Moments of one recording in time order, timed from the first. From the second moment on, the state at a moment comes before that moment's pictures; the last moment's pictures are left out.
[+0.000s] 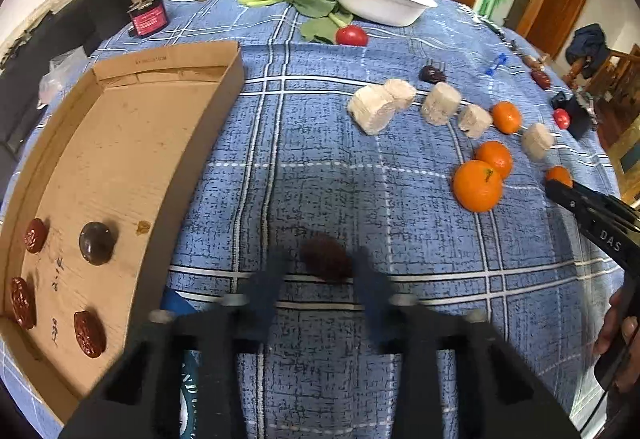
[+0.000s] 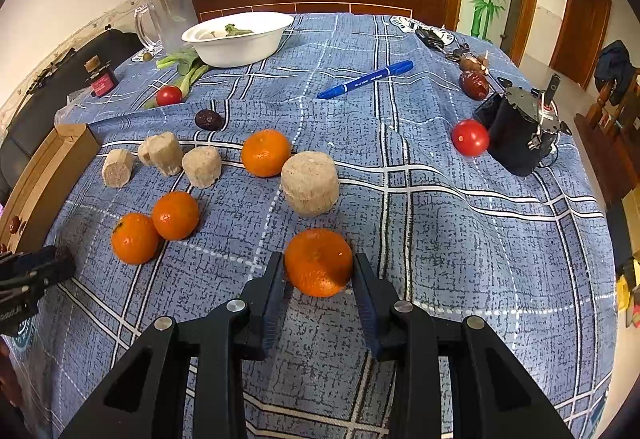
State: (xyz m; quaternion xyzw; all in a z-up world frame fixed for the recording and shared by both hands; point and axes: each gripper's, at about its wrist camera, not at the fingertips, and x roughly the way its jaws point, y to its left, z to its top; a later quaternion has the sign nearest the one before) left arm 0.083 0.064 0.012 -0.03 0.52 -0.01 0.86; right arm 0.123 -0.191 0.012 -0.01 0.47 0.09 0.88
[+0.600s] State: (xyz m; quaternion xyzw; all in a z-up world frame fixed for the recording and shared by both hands) left arm 0.028 0.046 0.052 -0.03 0.49 -0.13 0.86; right arm 0.040 -0.183 0.052 0.02 0.44 0.07 0.89
